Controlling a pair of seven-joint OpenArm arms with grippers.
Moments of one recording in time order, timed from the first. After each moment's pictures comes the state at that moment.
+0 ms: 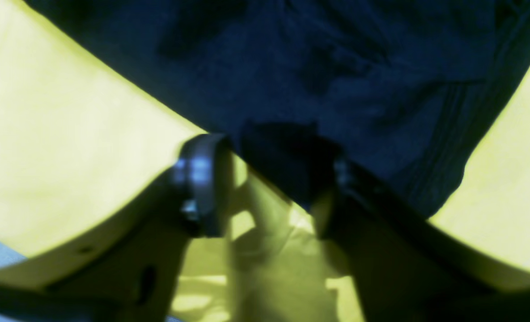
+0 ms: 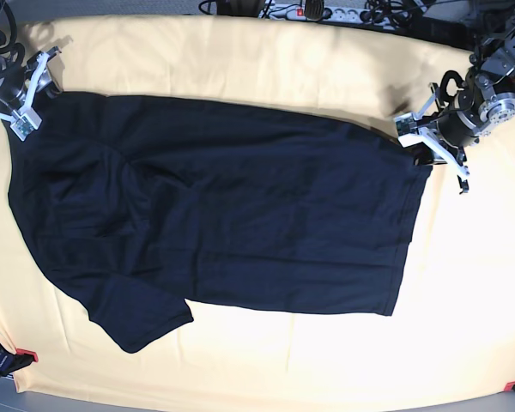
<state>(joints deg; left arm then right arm) 11.2 -65.4 28.8 114.0 9.1 -16.1 25.1 -32.4 36.0 25.1 105.0 31.2 40.9 -55.1</state>
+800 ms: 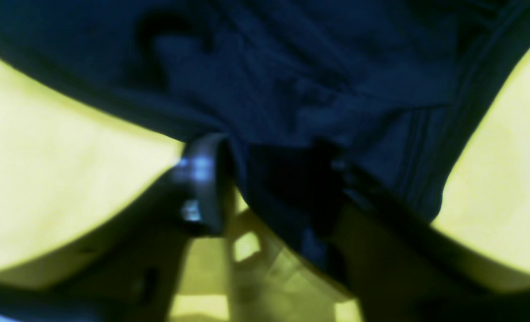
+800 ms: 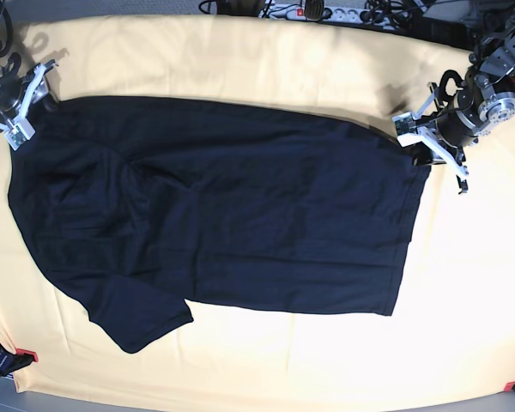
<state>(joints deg) 11.2 -65.4 28.8 114.2 9.1 -16.1 25.1 -29.0 36.0 25.1 98.6 28.7 41.3 -48.2</state>
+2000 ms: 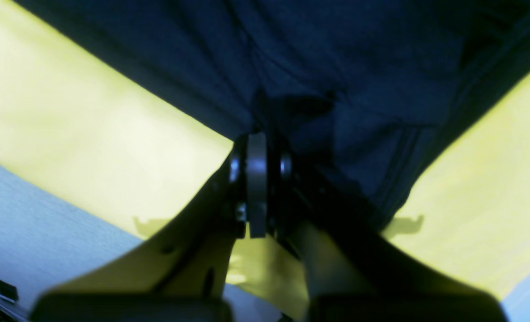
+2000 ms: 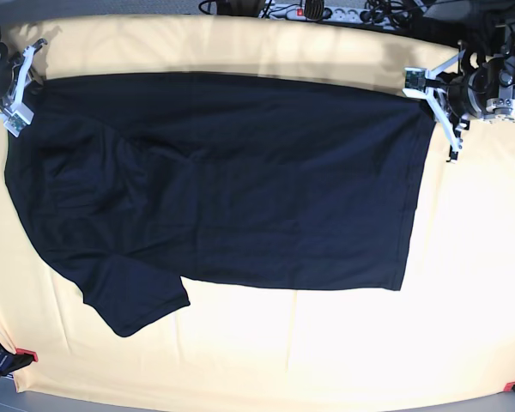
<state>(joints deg) 11.5 -75.7 28.8 124.5 -7.9 -41.5 36.3 -36.0 43.7 25.1 104.4 39.7 41.0 -63.1</state>
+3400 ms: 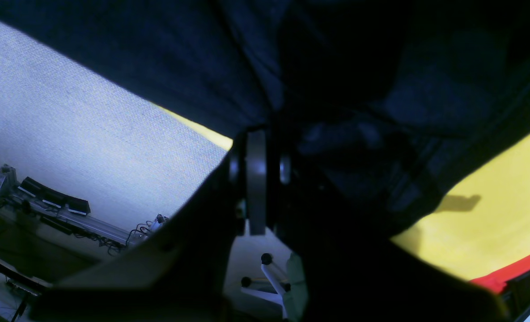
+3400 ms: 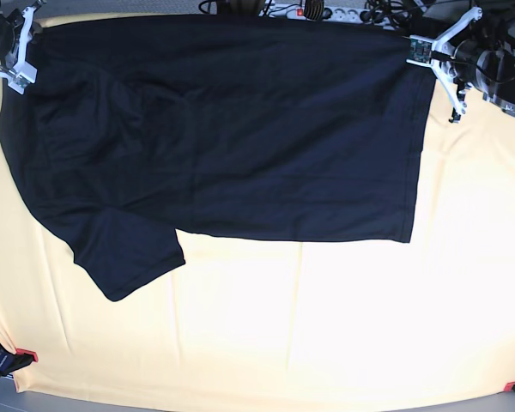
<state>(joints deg) 11.5 -81.8 28.8 131.0 -45.0 -46.7 57.3 -45.4 44.5 25.2 104.7 45.8 40.9 -76.6</state>
